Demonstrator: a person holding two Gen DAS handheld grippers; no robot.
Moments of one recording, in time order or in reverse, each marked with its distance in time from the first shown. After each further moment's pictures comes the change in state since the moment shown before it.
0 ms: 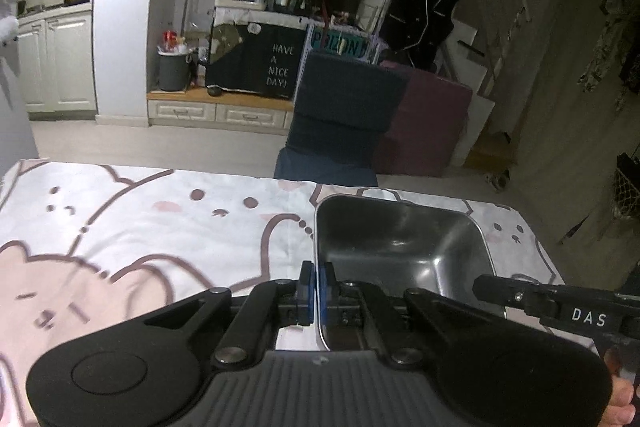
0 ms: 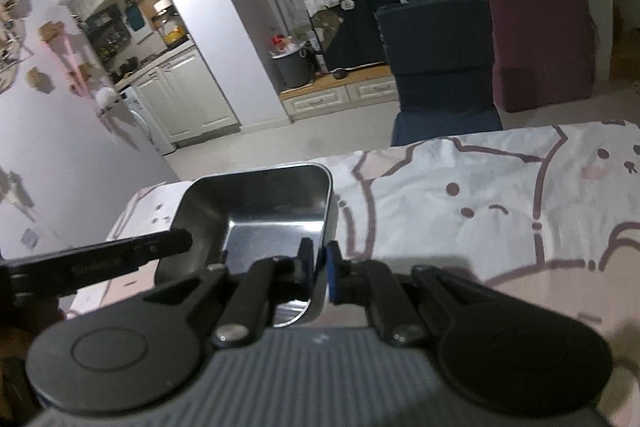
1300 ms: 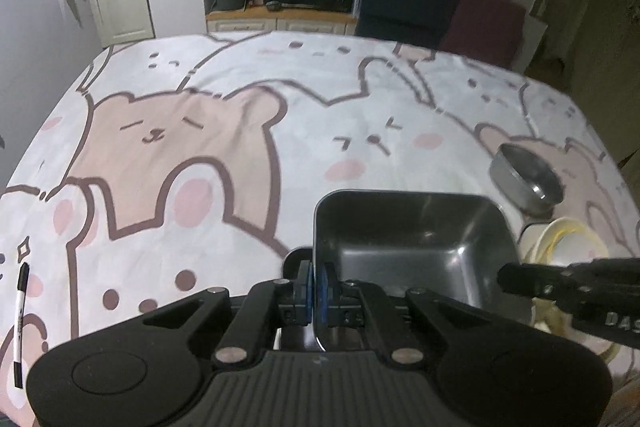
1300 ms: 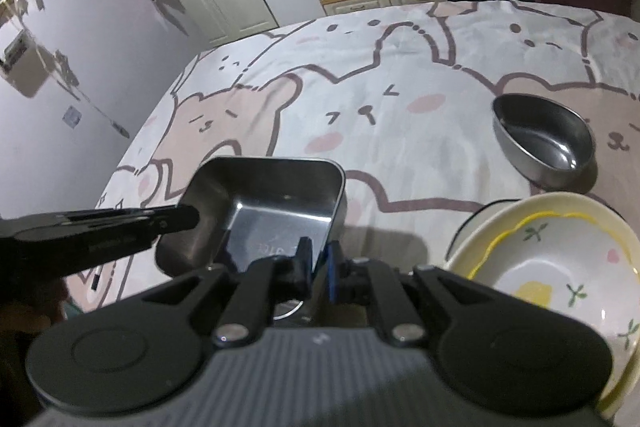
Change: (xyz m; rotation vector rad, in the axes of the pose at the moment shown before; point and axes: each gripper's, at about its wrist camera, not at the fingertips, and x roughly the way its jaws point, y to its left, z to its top) left arm -0.072 0.061 -0.142 0.004 0.259 0.184; right arm -0.034 0.085 -0.158 -0.061 0.255 0.066
